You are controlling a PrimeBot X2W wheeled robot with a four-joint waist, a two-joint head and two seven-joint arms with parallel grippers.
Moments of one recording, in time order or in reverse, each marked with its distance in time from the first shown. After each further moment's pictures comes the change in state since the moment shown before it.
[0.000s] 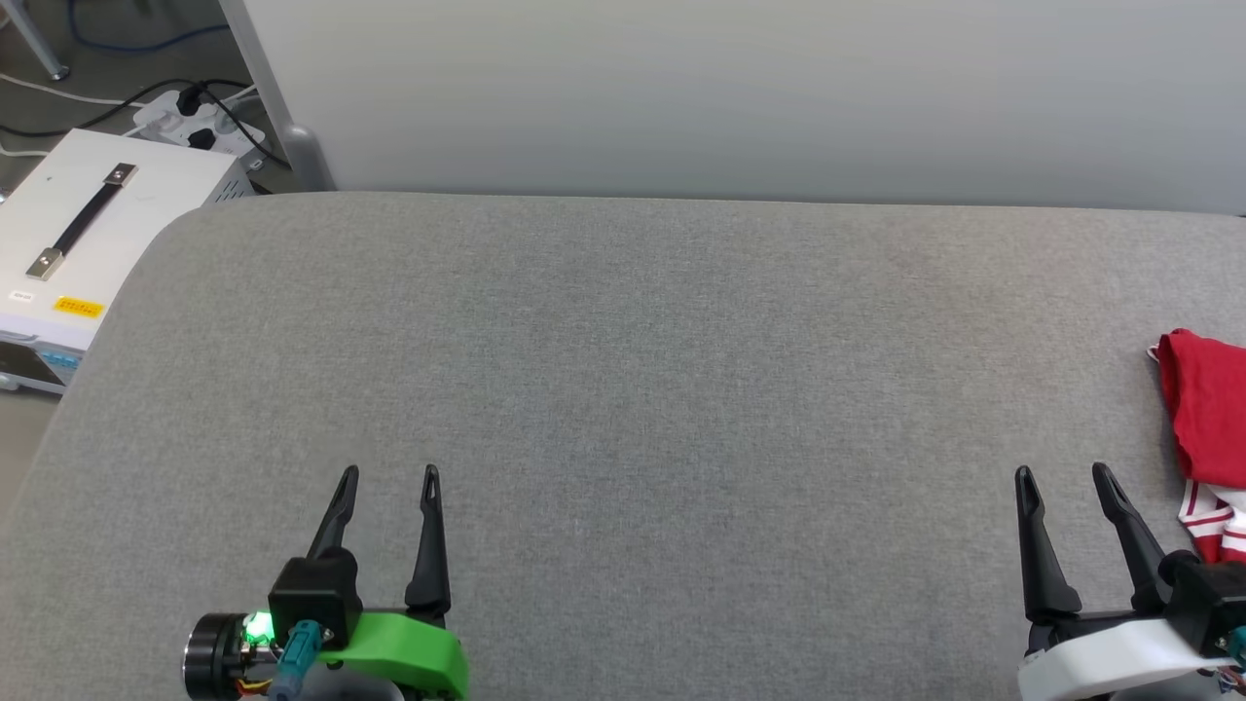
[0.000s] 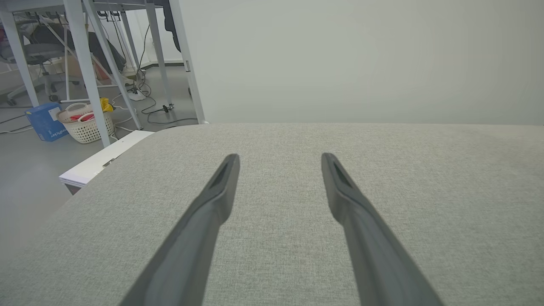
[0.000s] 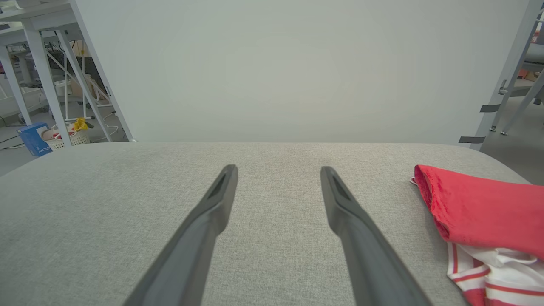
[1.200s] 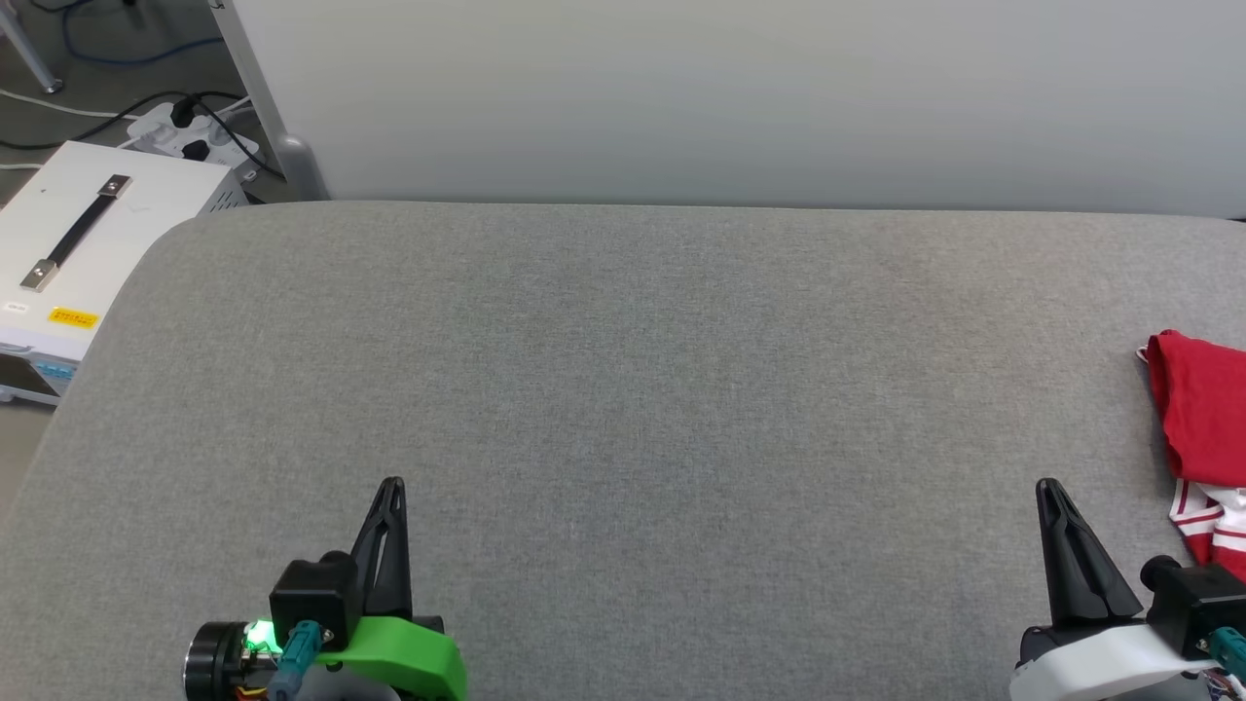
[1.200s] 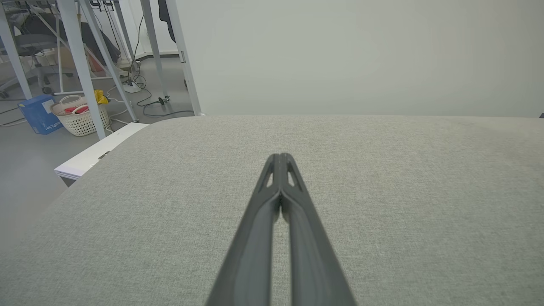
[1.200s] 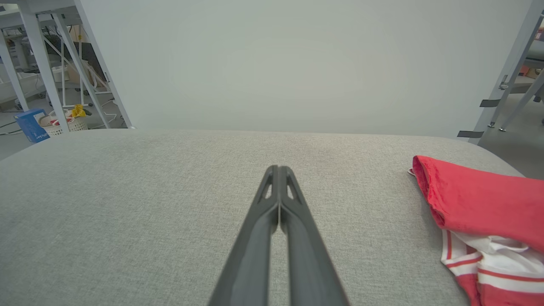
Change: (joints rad) left arm 0.014 -0.002 0.005 -0.002 -0.002 -0.008 0.035; right arm 0.020 0.012 0.001 -0.009 -0.036 0.000 0.034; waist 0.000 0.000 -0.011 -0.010
